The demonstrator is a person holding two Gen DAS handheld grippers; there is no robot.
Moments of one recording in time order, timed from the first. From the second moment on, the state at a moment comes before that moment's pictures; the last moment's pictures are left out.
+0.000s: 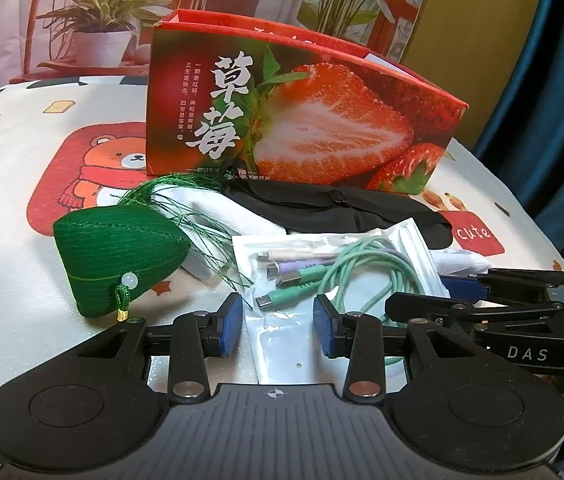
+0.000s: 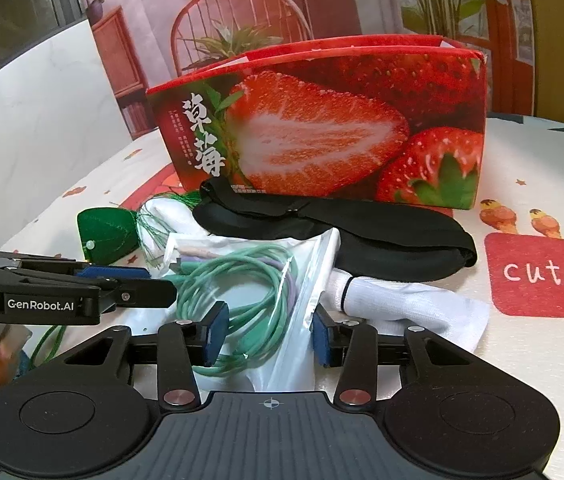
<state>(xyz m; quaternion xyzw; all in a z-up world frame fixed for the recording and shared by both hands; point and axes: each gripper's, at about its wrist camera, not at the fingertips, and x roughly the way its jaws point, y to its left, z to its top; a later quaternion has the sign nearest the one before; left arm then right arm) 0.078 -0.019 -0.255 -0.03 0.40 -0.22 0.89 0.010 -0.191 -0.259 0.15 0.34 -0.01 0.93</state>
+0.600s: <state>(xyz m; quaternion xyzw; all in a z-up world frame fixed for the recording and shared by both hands) 0.094 -0.020 -0.255 -0.03 0.40 -0.21 0.89 0.010 -0.191 -0.260 0.15 0.34 -0.01 0.93</state>
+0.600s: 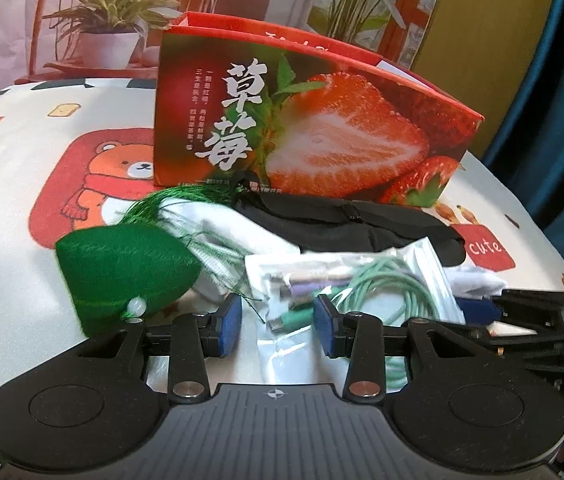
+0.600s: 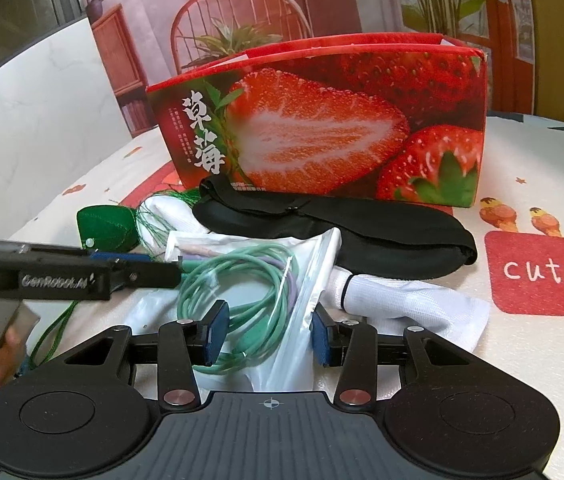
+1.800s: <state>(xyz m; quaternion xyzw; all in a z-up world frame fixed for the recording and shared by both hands) 0.090 -0.014 -0.226 -0.10 0.38 -0.27 0.88 -0.004 -0.211 -0.239 0.20 0.28 -0.02 0.94</state>
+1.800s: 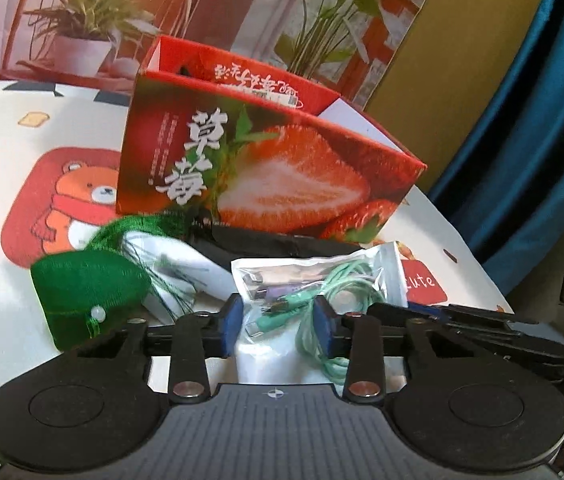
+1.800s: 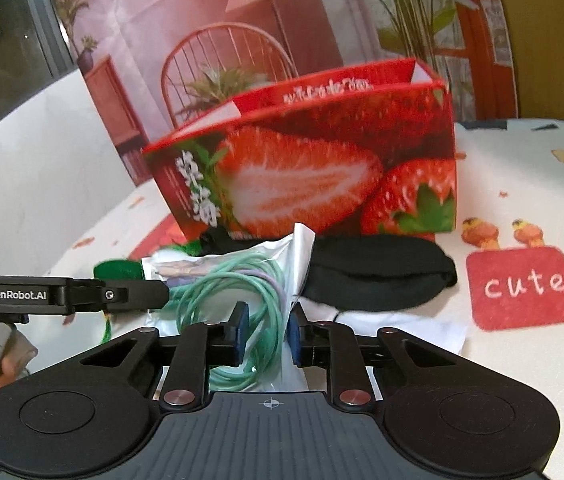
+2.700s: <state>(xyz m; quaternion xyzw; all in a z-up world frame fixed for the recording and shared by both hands) 0.156 -0.026 -0.116 -0.10 0.28 -0.25 0.92 0.076 -0.251 -0.130 0.18 0.20 -0.02 0.96</state>
